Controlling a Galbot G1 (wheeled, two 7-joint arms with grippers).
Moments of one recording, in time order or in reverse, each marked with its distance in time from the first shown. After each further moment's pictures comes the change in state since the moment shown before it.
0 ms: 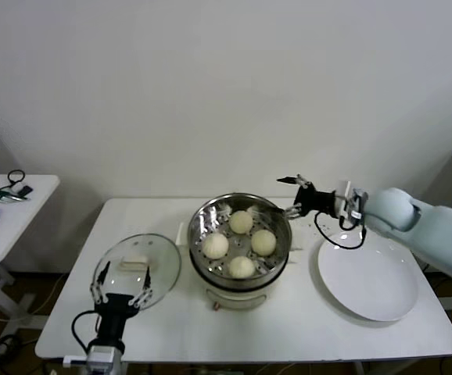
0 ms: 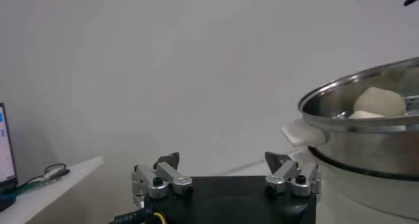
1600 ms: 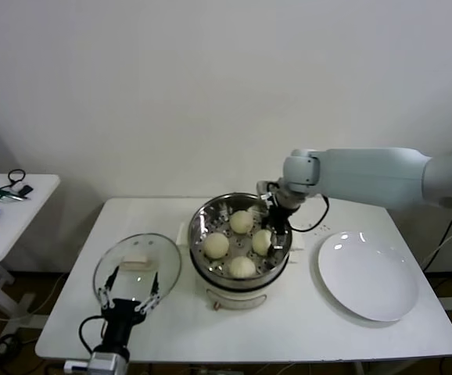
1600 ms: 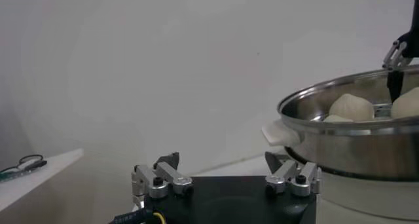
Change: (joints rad) left arm 0.039 0.015 0.028 -0.022 -0.063 0.000 0.027; right arm 0.680 0.617 -0.861 -0.300 0.074 -0.439 -0.562
